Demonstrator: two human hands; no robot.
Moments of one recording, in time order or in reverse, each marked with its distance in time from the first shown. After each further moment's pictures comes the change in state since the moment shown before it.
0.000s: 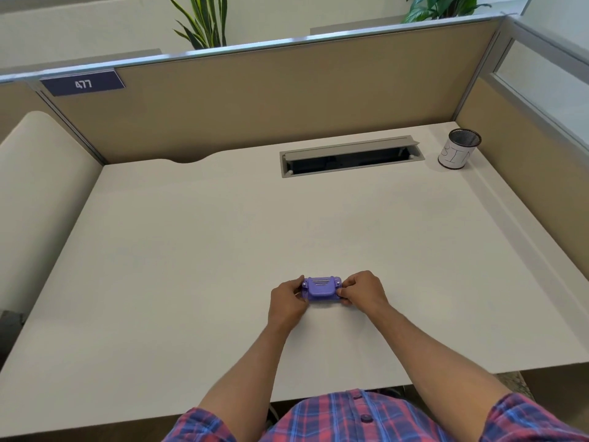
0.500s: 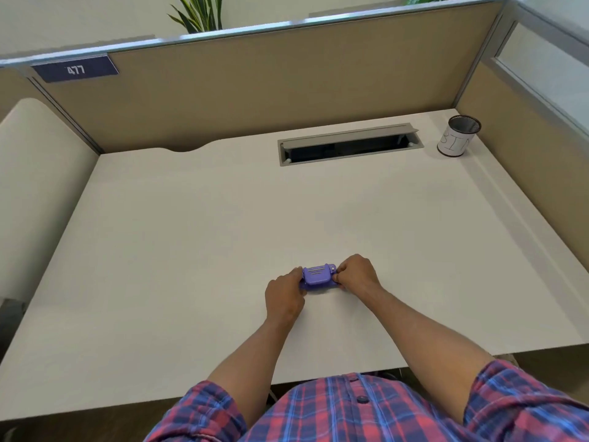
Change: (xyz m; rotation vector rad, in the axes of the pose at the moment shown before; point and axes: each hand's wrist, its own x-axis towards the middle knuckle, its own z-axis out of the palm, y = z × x) left_hand -0.009 -0.004 0.002 0.630 0.059 0.208; right_hand 0.001 -0.012 0.004 -0.186 -0.007 -0.068
